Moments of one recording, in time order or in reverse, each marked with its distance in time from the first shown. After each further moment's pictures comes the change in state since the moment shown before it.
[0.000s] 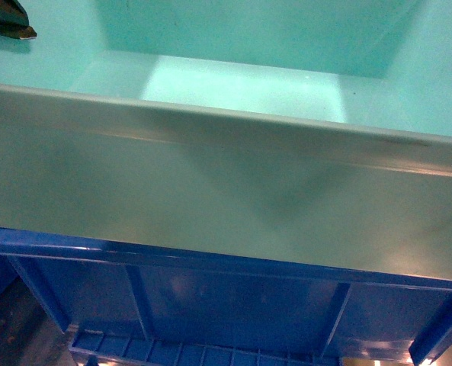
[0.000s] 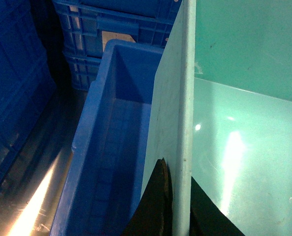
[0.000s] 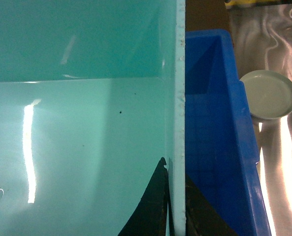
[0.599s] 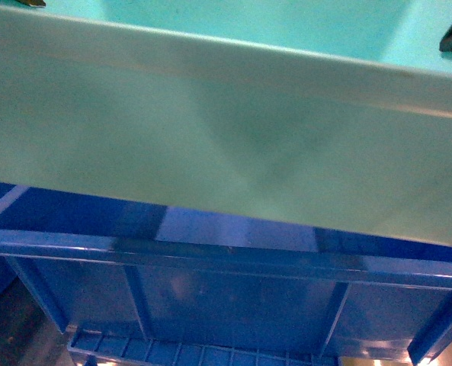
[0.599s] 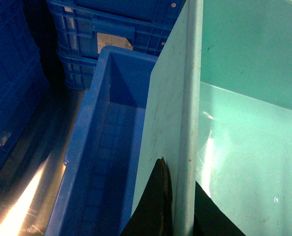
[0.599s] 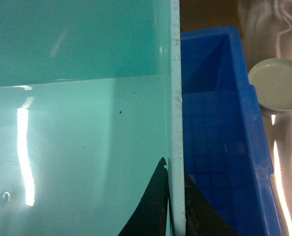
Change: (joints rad) left arm 0.042 0.090 0.158 -0.097 0.066 -0.032; right arm -0.045 0.116 0.165 -0.100 -0.083 0.053
